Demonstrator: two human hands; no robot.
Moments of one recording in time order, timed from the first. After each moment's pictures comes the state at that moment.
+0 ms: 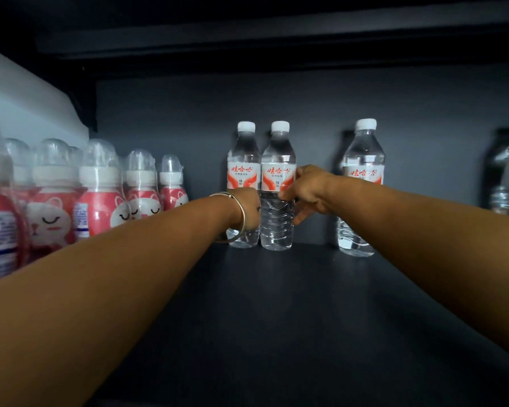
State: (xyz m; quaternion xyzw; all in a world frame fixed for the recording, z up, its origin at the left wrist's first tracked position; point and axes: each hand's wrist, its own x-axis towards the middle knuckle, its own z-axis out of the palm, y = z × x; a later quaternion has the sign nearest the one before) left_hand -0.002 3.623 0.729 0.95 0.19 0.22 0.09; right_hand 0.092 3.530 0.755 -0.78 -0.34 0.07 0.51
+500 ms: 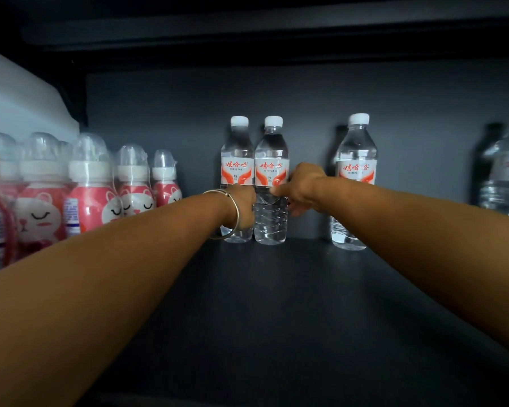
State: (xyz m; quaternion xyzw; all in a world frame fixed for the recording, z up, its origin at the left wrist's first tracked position) left_hand 0.001 3.625 0.728 0.97 0.18 0.17 -0.01; right_hand 0.084 3.524 0.750 -0.83 -0.32 -0.01 0.46
